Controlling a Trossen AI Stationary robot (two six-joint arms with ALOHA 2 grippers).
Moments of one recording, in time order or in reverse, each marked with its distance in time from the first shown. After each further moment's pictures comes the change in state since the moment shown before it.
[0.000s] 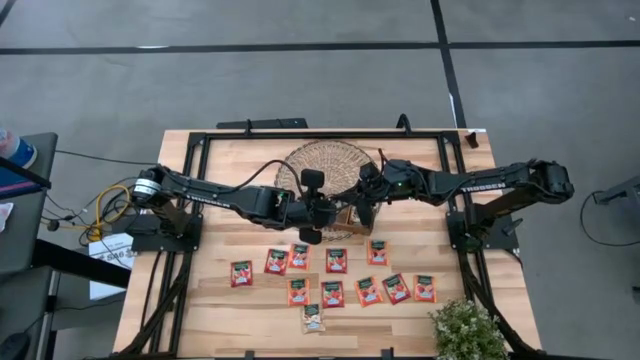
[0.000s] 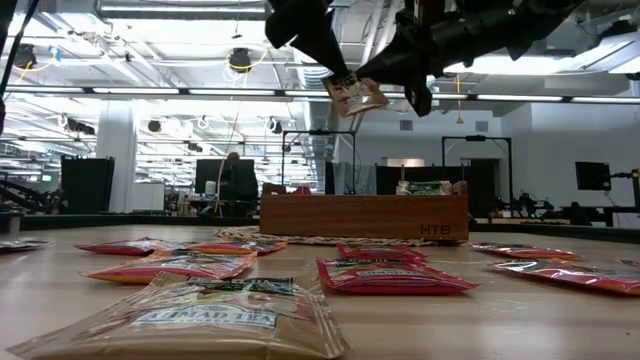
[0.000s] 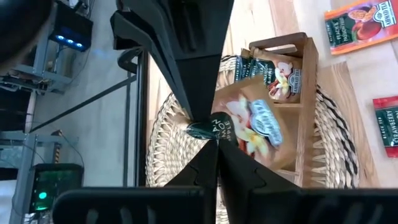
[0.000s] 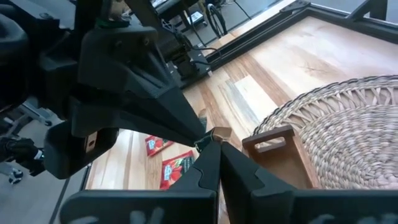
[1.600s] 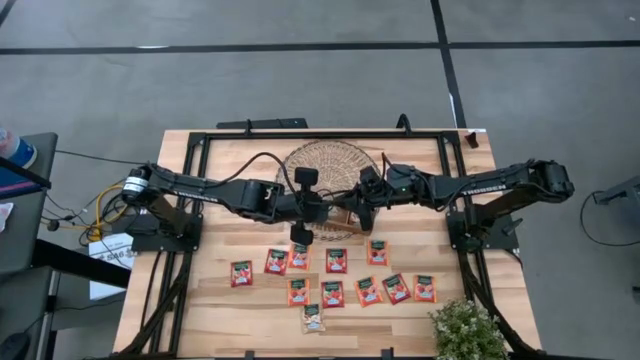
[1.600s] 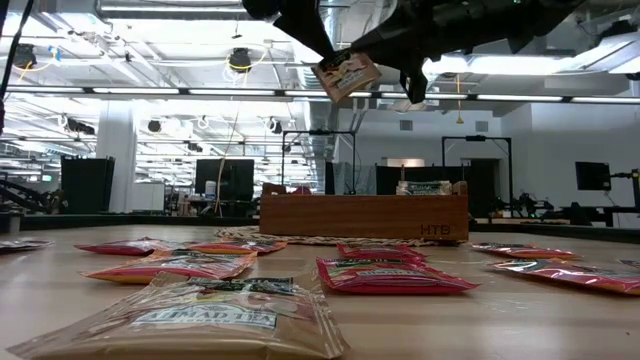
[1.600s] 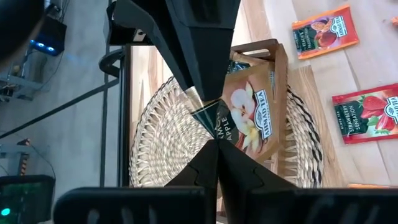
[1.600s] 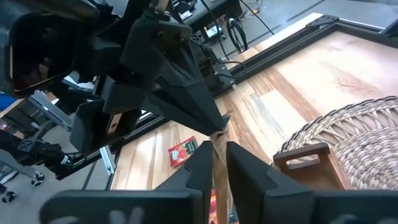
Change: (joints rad) left arm 0.001 -0.070 0.000 -0.080 0.123 -0.029; right arm 0.049 0.001 0.000 0.092 0.015 0.014
